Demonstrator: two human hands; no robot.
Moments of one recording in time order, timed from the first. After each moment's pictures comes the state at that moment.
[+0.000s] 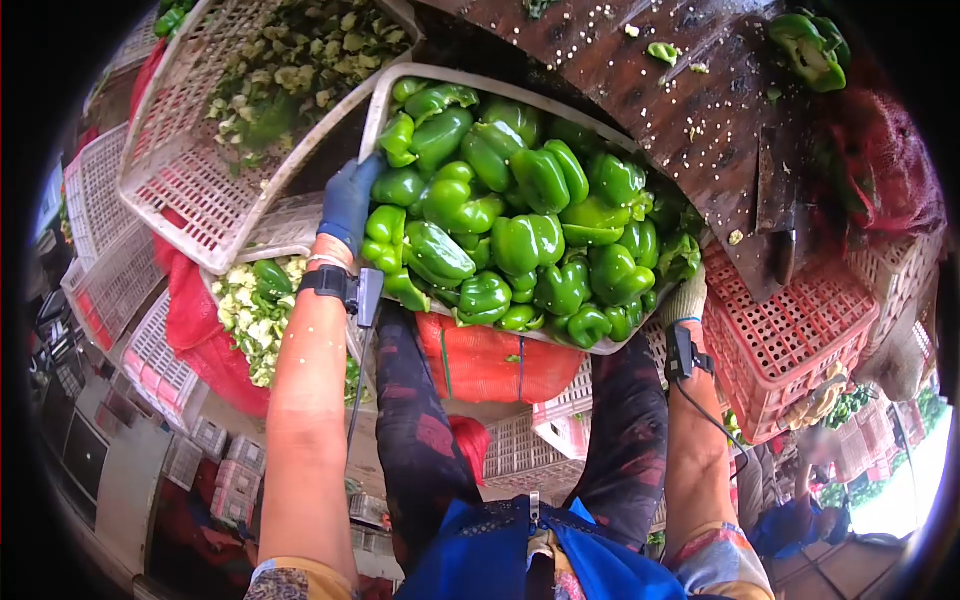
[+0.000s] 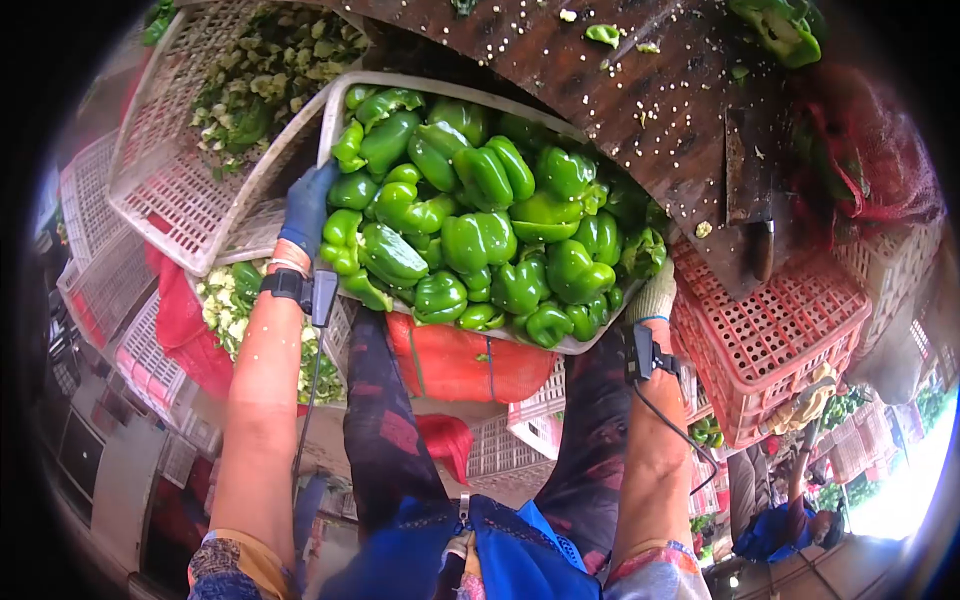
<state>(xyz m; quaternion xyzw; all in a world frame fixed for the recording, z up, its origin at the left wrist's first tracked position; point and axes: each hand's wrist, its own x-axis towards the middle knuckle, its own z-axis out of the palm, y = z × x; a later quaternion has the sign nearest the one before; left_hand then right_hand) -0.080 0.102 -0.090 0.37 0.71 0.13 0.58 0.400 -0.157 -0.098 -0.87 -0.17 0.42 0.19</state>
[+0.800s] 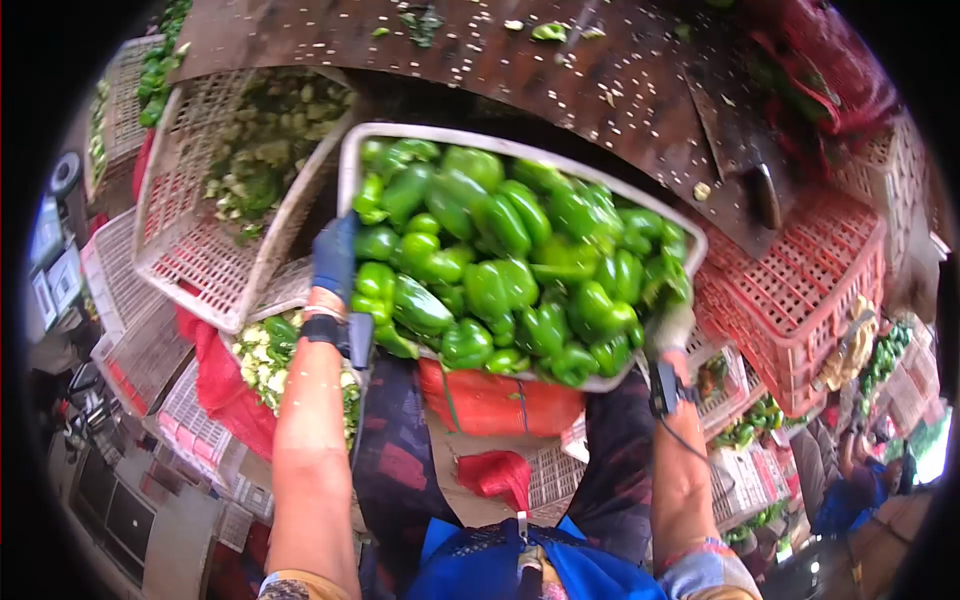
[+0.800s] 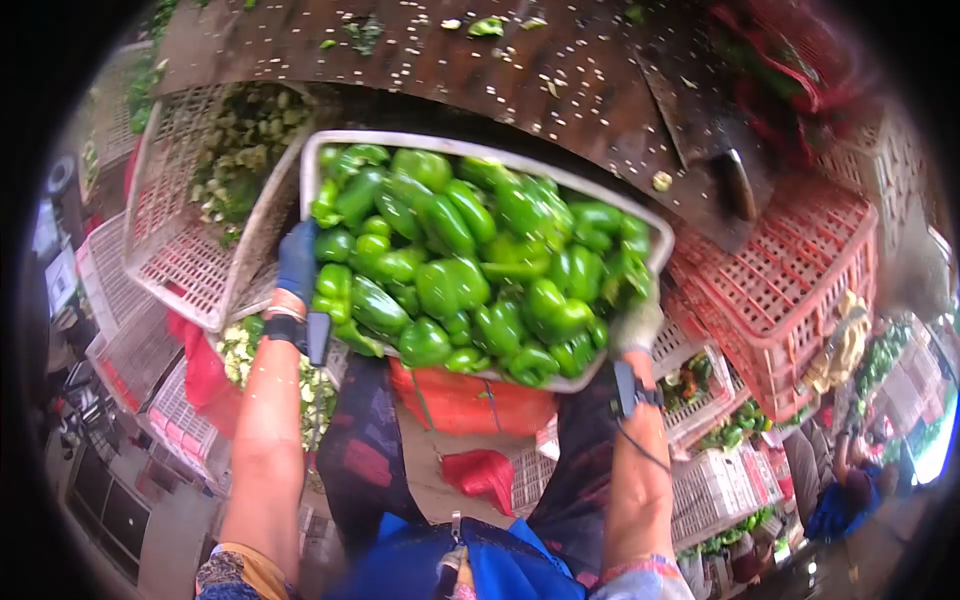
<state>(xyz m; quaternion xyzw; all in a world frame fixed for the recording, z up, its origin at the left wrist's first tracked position) -0.080 0.085 -0.094 0.50 0.67 0.12 0.53 0.356 -0.241 -0.085 -0.77 0.07 0.37 0.51</state>
